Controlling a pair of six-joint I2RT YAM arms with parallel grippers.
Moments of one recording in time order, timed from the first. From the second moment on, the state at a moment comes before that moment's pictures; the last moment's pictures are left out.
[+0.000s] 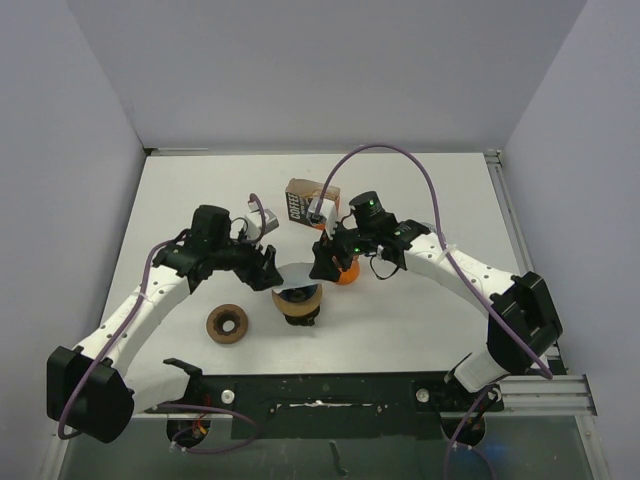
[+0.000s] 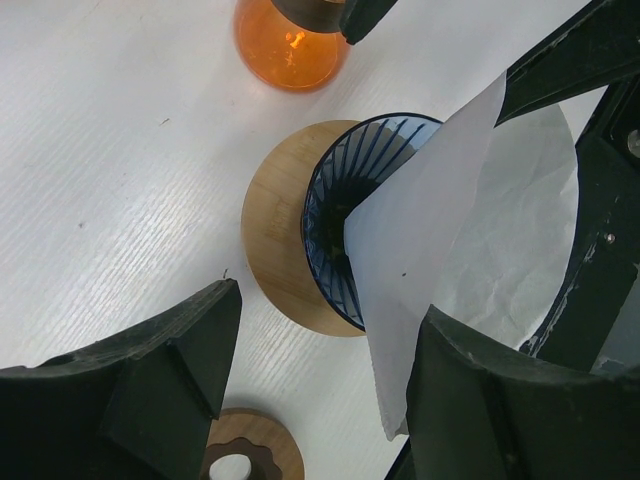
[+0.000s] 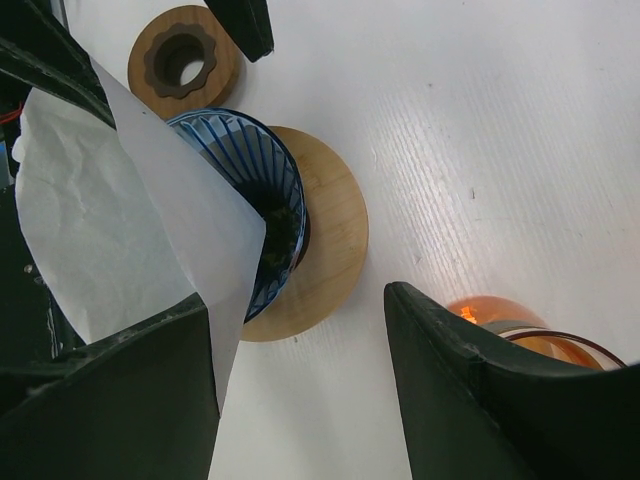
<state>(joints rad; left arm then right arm) -0.38 1.16 0.90 -0.54 0.61 0.14 0.67 1.53 1.15 -0.34 -0.63 -0.22</state>
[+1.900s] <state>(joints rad) -0.39 1.26 0.89 -0.49 0.55 0.03 0.72 1.60 1.19 -0.35 -0.50 -0.22</state>
